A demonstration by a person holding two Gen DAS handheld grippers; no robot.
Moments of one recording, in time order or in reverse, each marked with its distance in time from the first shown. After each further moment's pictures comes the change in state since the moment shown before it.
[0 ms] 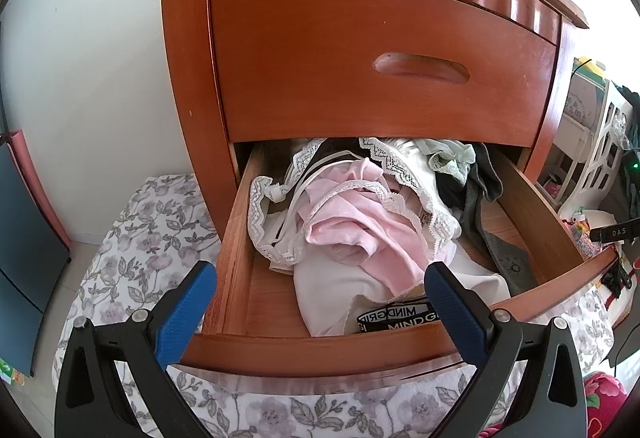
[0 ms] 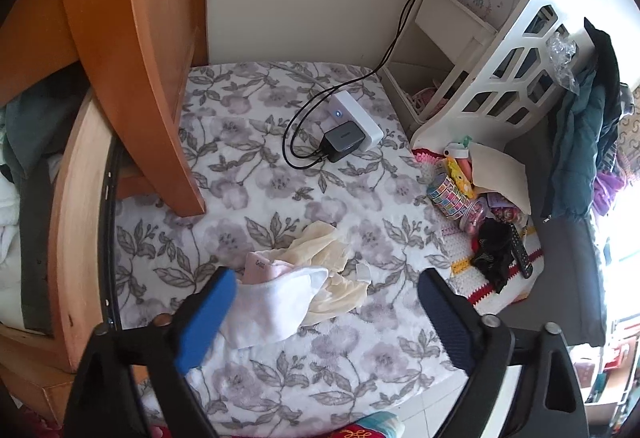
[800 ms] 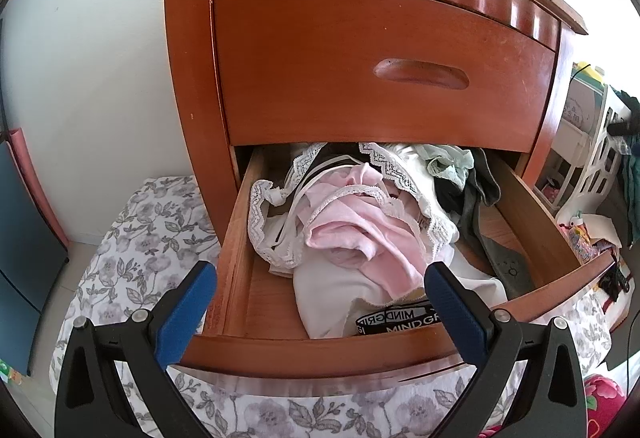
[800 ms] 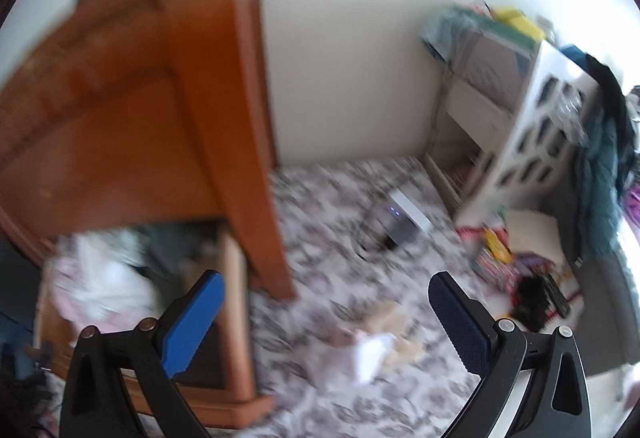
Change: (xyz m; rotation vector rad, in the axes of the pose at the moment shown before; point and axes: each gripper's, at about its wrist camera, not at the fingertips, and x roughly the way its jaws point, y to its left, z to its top) left arm -0.001 0.003 0.001 -0.009 -0.011 -0.008; right arm -0.135 0.017 0.037 0.064 -0.325 0.287
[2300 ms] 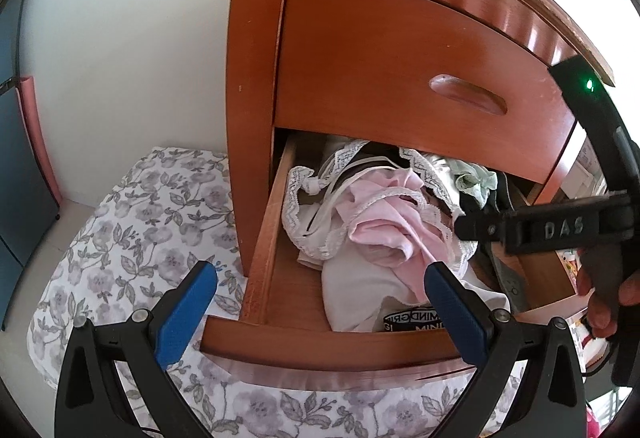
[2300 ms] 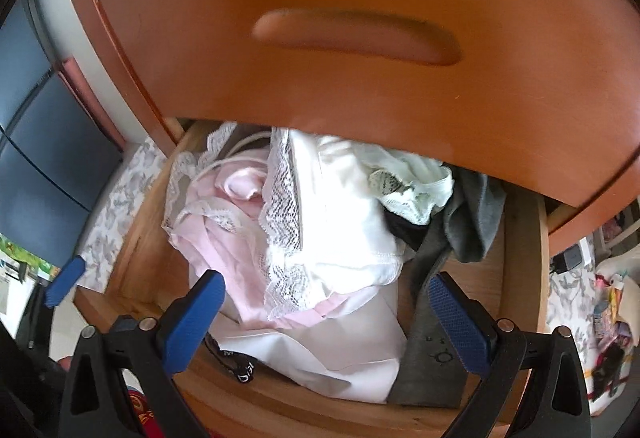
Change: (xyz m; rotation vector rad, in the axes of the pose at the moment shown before) left arm 0.002 0.039 -0.006 -0.164 0.020 -0.018; right arm 0.082 0.231 -0.054 -0.363 0.252 0.296
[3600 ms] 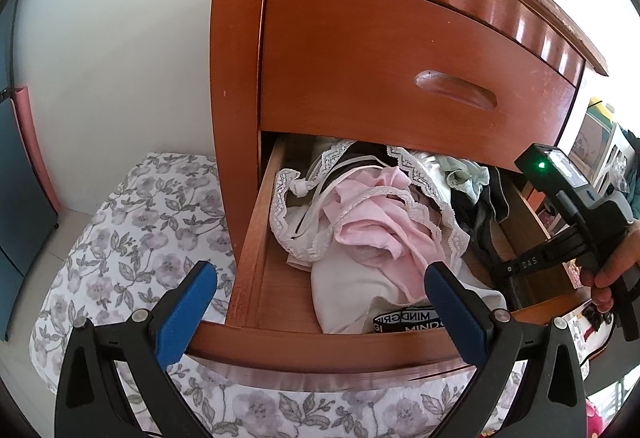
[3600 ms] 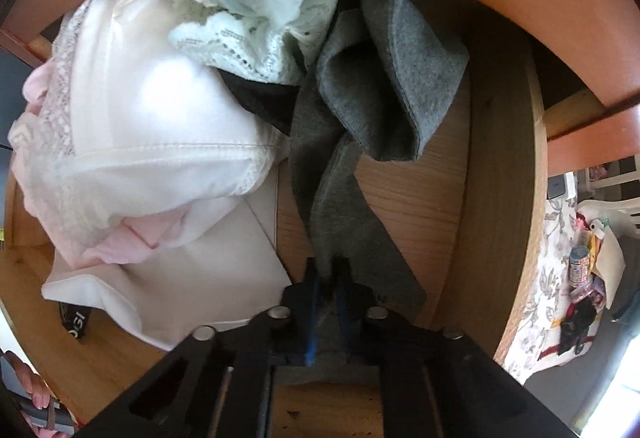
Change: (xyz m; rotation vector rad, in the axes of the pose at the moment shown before) left arm 0.000 -0.012 0.001 0.039 -0.003 -0.008; right arm 0.081 -0.071 -0.018 0.041 0.383 -0.105
